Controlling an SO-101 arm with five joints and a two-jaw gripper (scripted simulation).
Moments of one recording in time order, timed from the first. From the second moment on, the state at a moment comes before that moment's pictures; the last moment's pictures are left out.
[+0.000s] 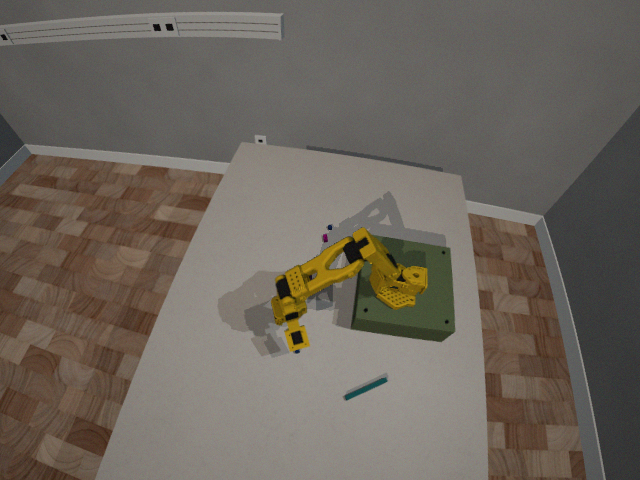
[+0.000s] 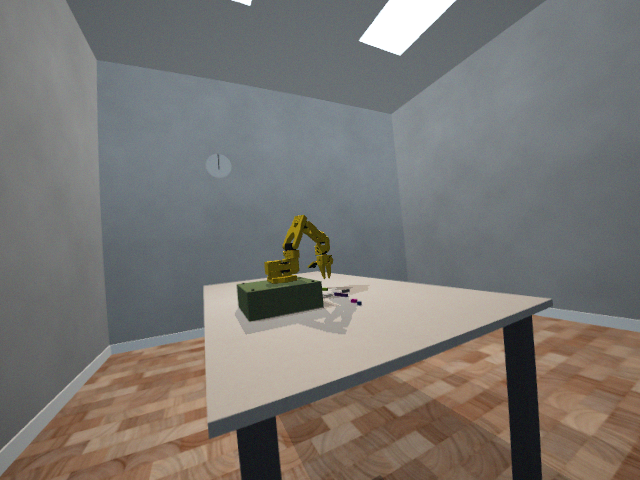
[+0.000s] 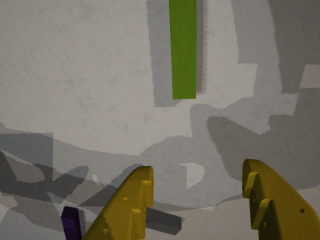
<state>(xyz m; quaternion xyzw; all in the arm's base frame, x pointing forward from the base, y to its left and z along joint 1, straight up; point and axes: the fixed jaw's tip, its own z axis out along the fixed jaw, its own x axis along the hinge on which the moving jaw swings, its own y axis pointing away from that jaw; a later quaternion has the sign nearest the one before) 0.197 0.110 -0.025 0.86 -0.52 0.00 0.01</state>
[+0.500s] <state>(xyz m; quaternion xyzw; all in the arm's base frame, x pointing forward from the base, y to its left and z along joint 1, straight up) 0.220 0.014 -0.027 0.84 -0.55 -0.01 0.01</state>
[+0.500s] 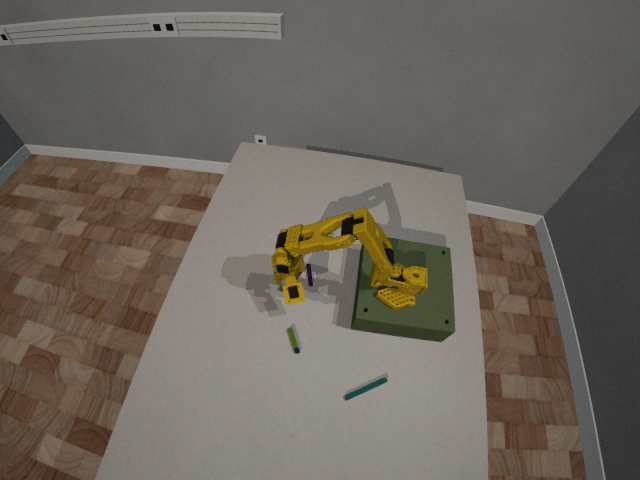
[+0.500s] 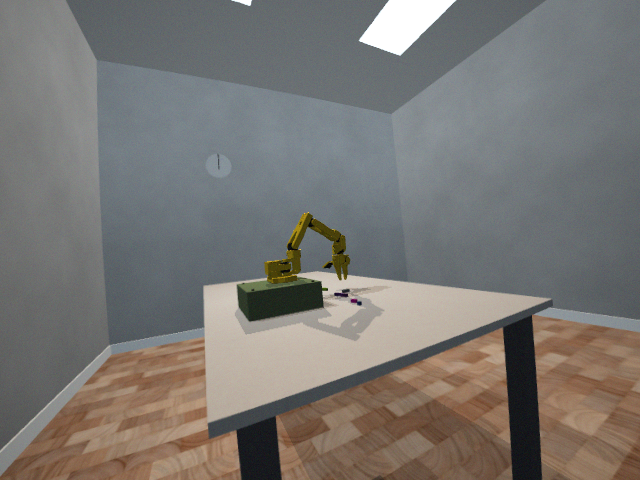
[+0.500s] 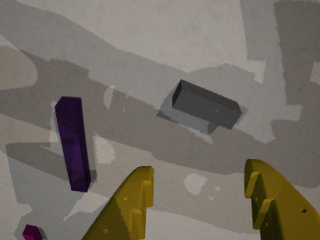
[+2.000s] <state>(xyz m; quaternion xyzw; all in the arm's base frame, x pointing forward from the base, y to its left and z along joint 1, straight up) 0.162 -0.155 -0.027 0.80 -0.59 -0.01 0.00</state>
